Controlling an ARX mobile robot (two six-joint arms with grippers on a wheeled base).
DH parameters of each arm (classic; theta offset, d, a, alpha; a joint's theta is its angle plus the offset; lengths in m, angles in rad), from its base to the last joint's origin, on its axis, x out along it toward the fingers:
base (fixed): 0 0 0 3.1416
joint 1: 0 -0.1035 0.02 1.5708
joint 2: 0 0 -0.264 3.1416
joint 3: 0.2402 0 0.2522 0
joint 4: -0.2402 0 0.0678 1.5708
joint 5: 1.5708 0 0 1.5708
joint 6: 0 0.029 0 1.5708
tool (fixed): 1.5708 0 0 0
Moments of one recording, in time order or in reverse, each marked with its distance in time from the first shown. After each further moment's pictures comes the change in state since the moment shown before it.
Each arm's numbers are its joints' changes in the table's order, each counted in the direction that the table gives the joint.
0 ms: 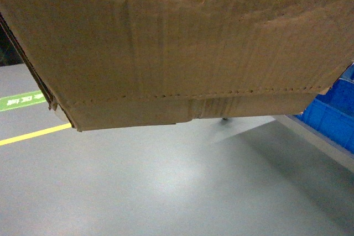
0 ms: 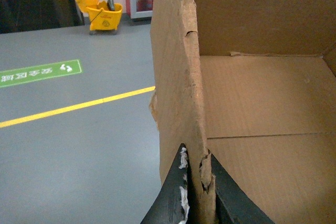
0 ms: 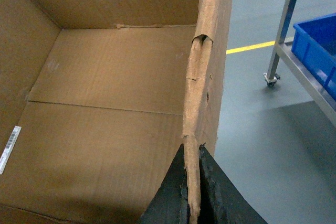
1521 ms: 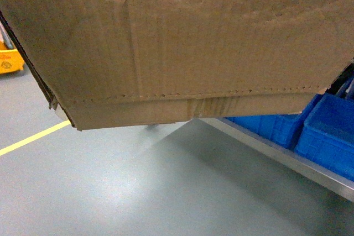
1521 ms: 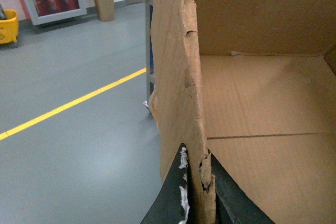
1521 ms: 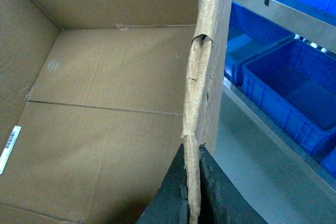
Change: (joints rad) left arm 0.000 0.005 0.000 0.003 0.000 0.000; right arm 0.000 0.007 0.000 0.004 -0.002 0.000
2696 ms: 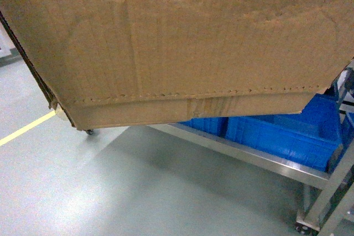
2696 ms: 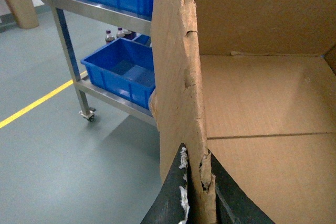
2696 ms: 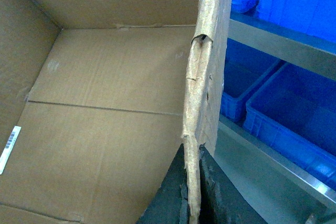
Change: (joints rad) left arm 0.000 0.000 0.000 0.000 0.000 0.000; right arm 0.000 0.000 0.000 0.000 0.000 0.000
